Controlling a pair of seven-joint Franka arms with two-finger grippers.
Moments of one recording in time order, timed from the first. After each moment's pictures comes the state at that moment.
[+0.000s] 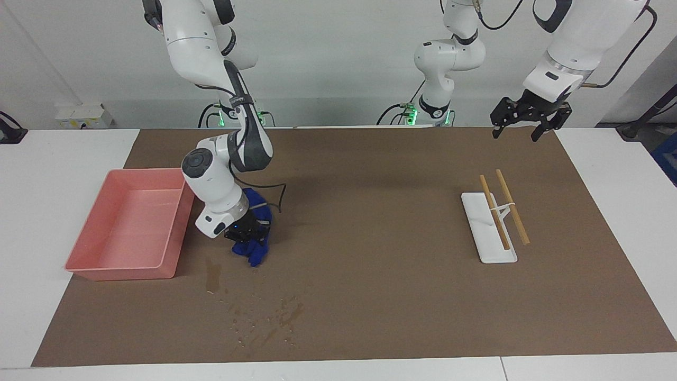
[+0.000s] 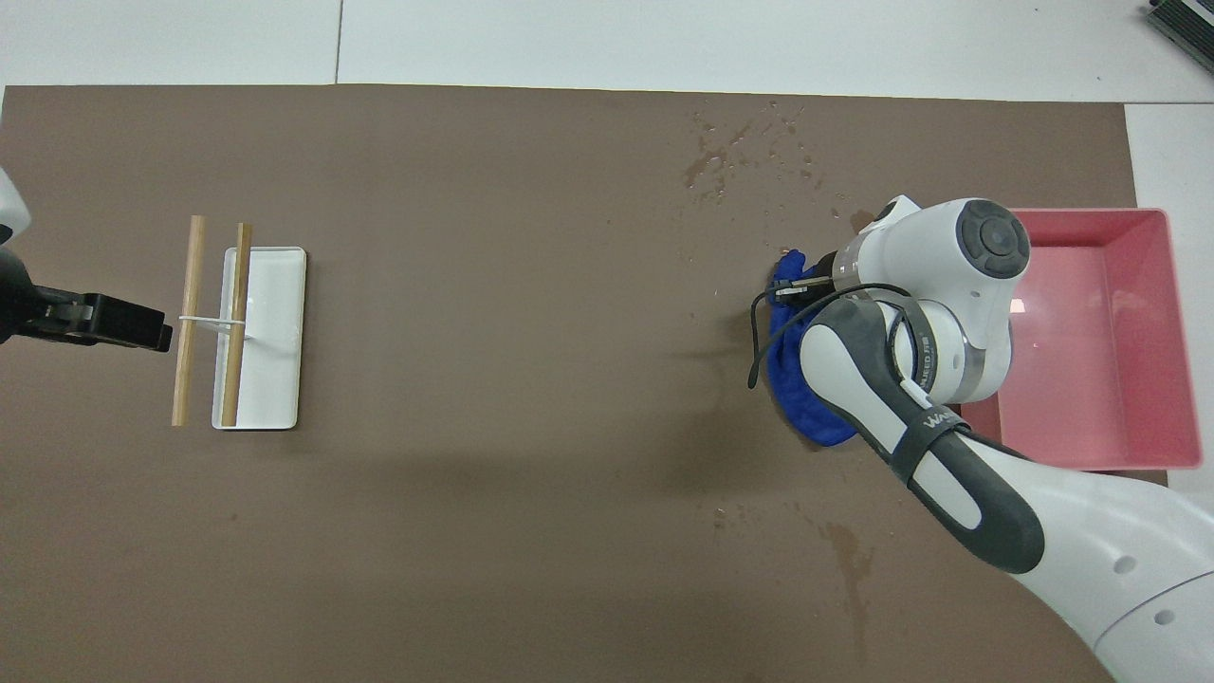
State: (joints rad) left arm 0.00 -0.07 -0.07 -1.64 -0.04 1.55 0.09; right arm 0.07 0.41 0.11 -1.88 0.15 2.40 -0.05
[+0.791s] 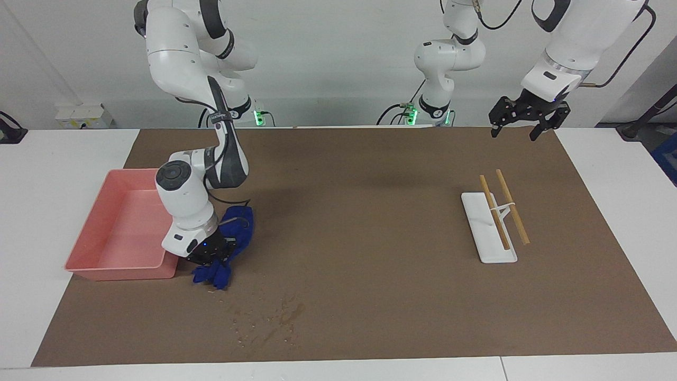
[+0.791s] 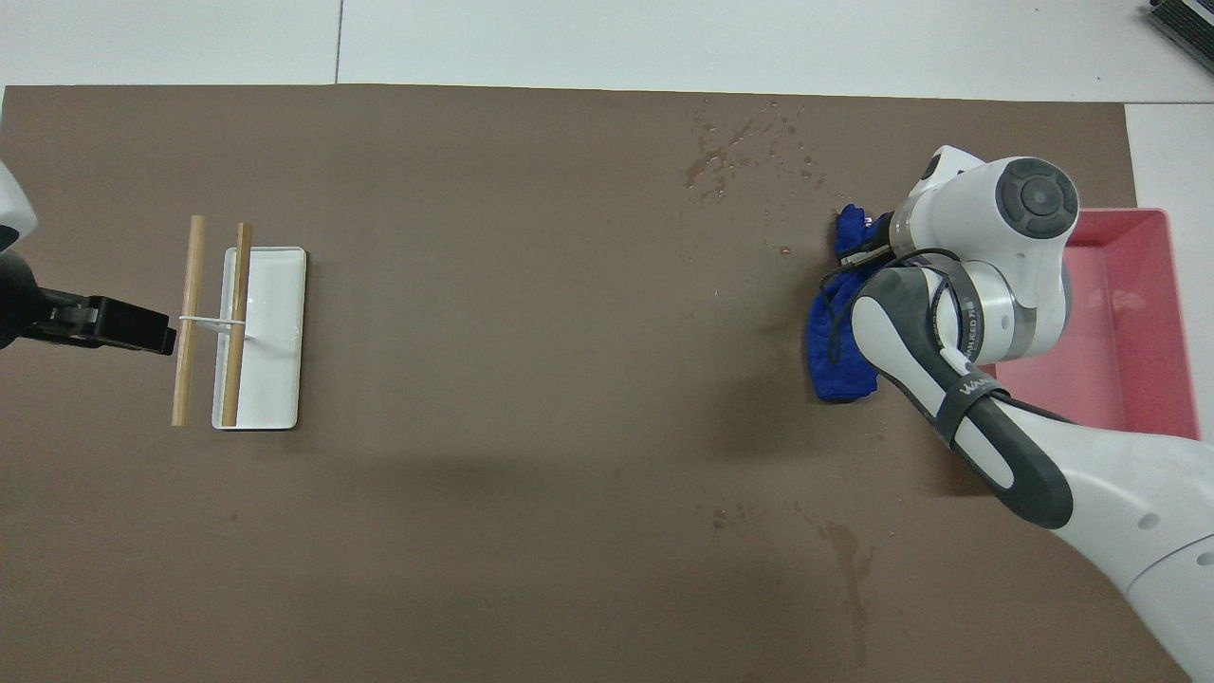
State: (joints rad) left arm 0.00 -0.07 -0.08 -1.64 -0.04 1.55 0.09; right arm -0.02 0.48 0.11 -1.77 -0.08 2.40 -0.21
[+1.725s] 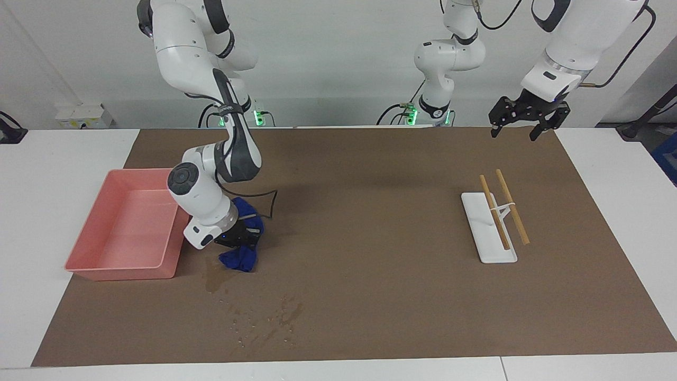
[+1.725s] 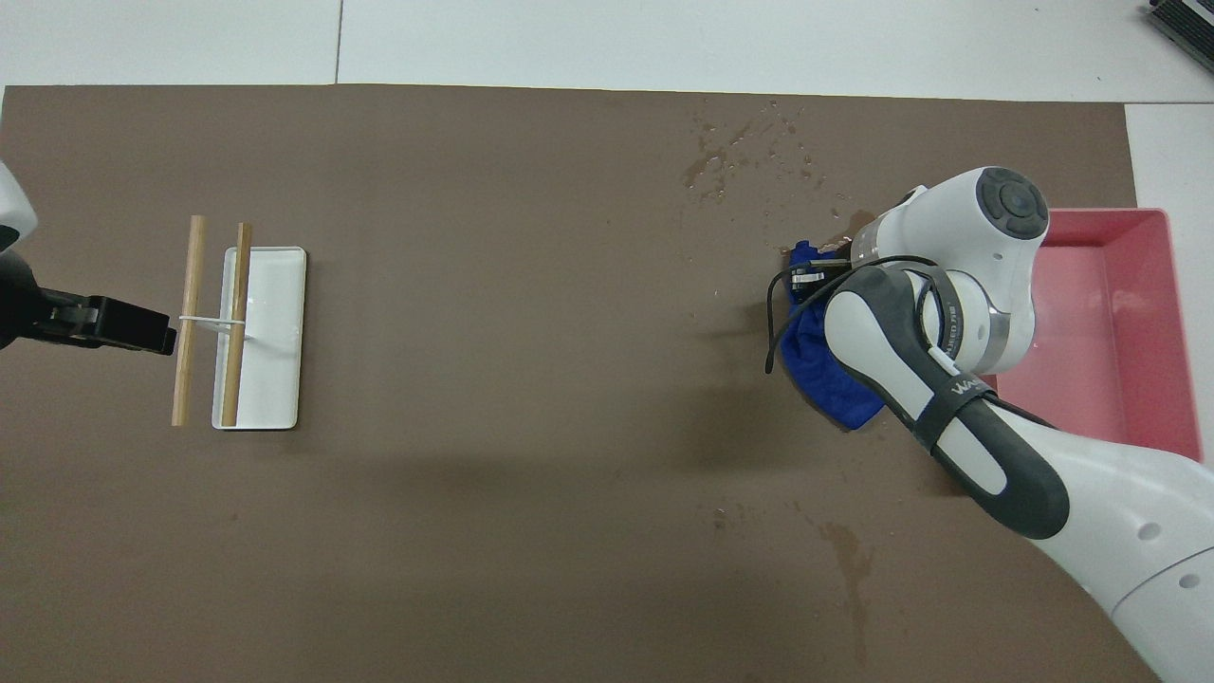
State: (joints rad) left arm 0.00 -0.07 -0.08 -1.64 -0.04 1.55 0.09; right arm -0.01 0.45 0.16 -1.82 0.18 2.27 0.05
